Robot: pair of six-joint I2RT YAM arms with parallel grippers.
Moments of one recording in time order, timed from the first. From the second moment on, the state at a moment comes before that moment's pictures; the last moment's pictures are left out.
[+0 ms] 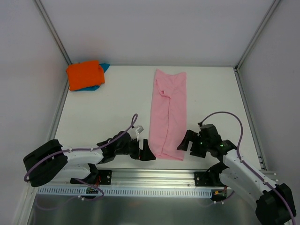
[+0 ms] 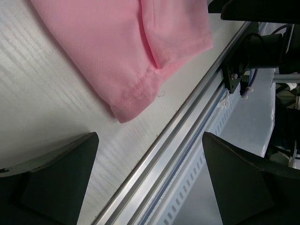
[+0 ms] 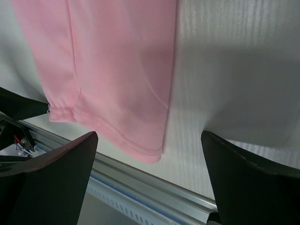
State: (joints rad) left arm -0.96 1.15 0.20 0.39 0.30 -0.86; right arm 0.45 0.76 0.33 -0.56 -0.27 0.73
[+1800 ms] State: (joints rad) left arm -0.96 1.28 0.26 0.45 0.32 -0.80; right arm 0.71 0.88 0.30 -0.39 -0.20 0.93
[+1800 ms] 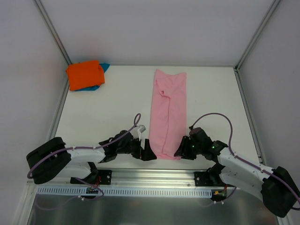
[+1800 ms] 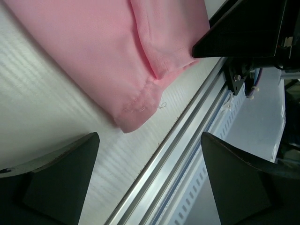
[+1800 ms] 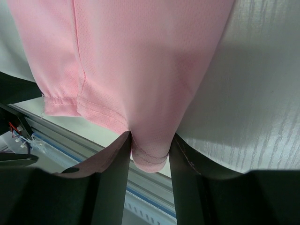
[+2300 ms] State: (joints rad) left arm -0.96 1.29 0.27 0.48 0.17 -0.77; right arm 0.71 0.90 0.30 -0.39 -0.20 0.93
